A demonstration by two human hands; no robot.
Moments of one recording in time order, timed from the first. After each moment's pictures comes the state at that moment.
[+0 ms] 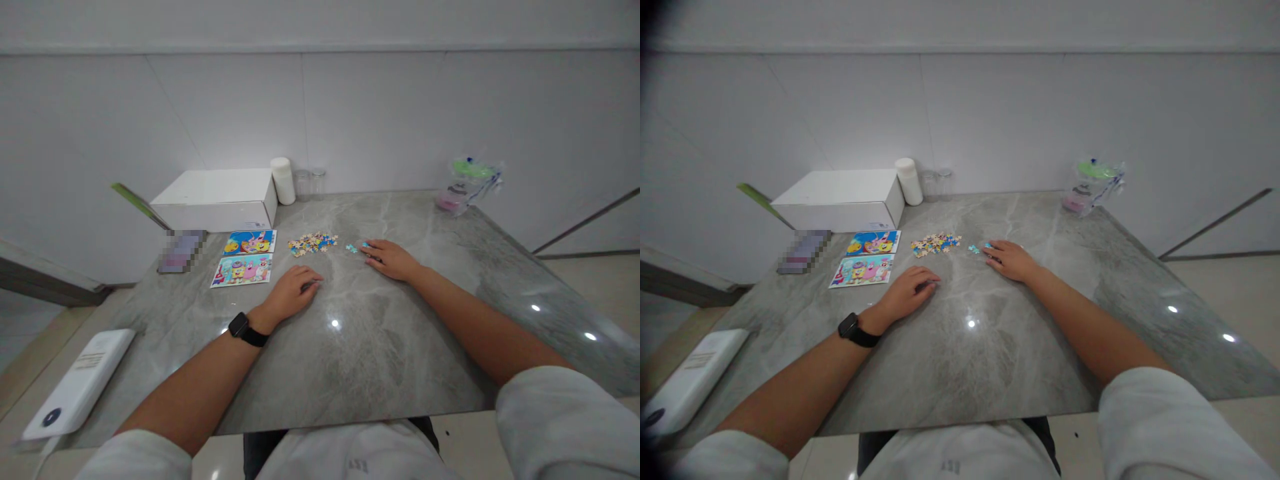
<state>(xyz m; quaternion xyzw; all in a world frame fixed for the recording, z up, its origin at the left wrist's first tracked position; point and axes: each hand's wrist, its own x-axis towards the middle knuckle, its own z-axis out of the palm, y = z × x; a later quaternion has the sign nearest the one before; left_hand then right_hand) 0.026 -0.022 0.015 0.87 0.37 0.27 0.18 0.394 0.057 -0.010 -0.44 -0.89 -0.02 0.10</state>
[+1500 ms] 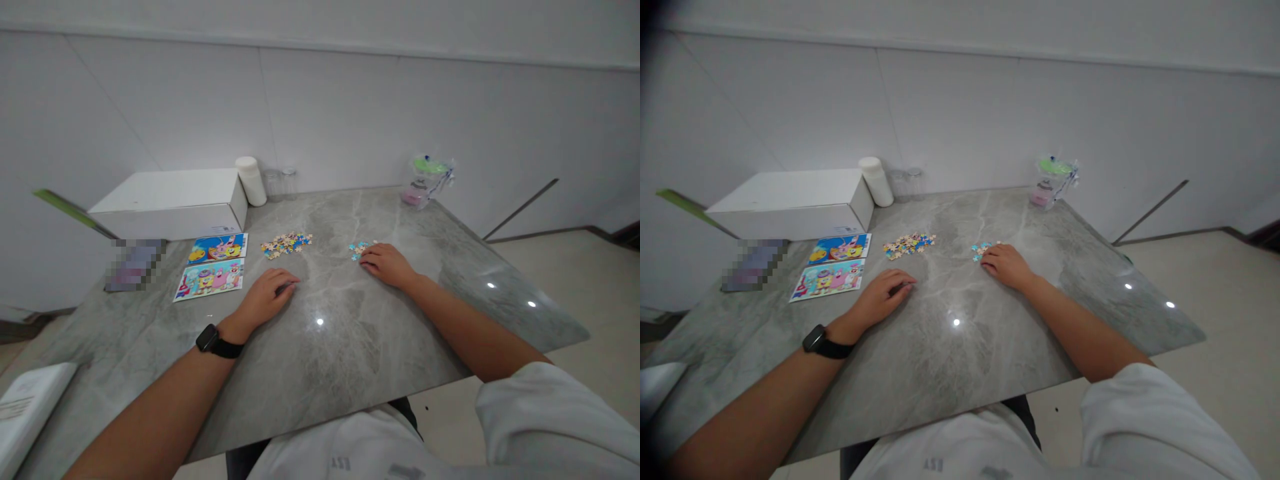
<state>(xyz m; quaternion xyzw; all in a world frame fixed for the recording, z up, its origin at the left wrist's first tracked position) 0.026 -0.019 0.012 0.87 0.36 0.28 0.18 0.431 -0.002 0.008 -0.45 -0.88 -0.02 0.14</state>
